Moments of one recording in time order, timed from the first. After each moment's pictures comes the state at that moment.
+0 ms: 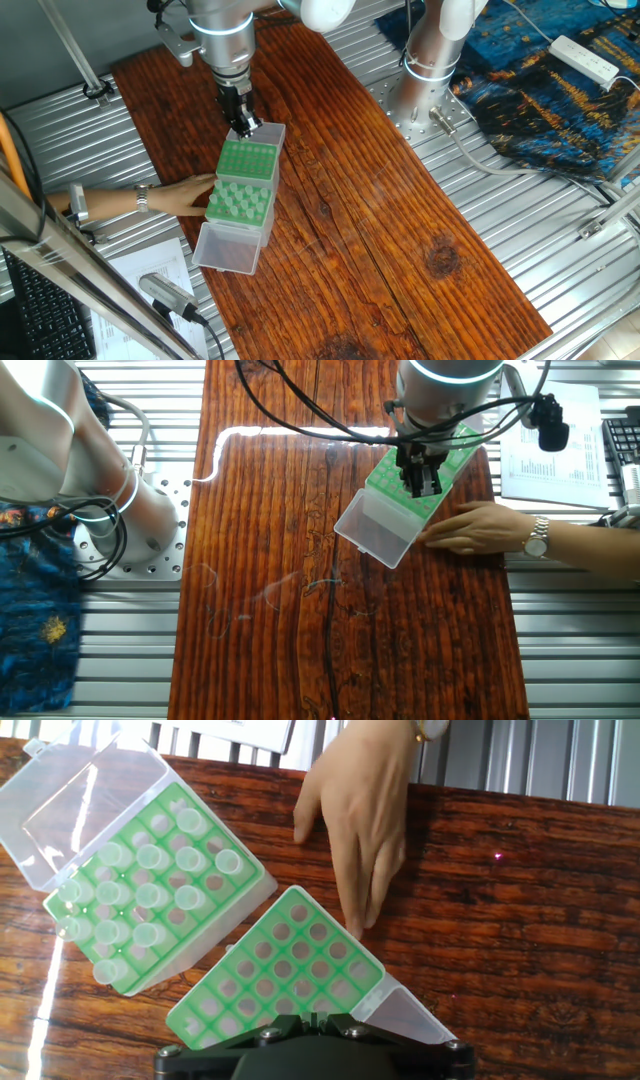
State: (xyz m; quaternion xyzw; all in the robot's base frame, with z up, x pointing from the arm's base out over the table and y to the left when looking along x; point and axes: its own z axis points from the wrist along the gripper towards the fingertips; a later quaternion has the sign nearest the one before) arm 0.501 0.000 0.170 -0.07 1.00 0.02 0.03
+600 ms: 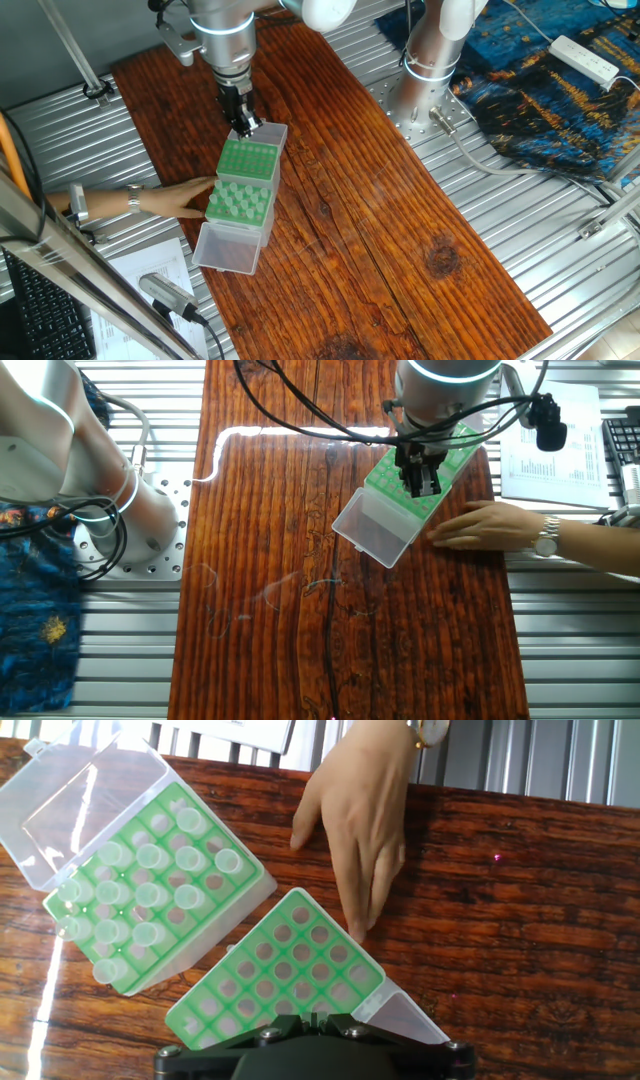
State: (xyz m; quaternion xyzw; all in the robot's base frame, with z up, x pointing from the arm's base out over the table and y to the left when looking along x) arm 0.500 0.000 0.170 -0.08 1.00 0.02 0.03
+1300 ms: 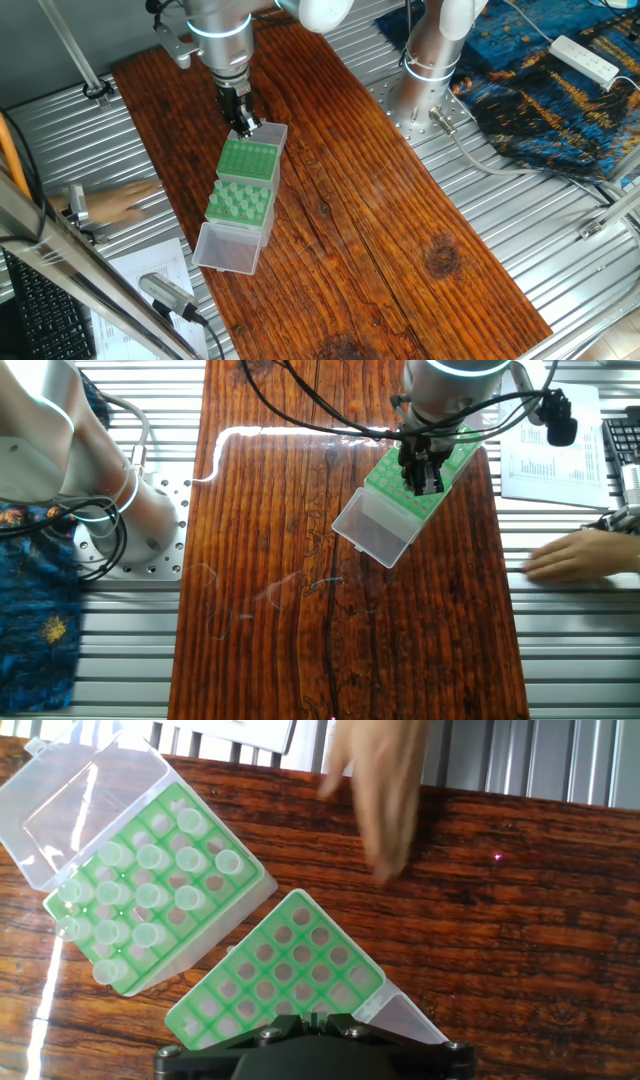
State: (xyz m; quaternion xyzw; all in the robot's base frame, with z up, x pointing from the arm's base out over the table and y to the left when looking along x) arm 0.502 0.000 0.170 -0.08 1.00 0.01 0.01
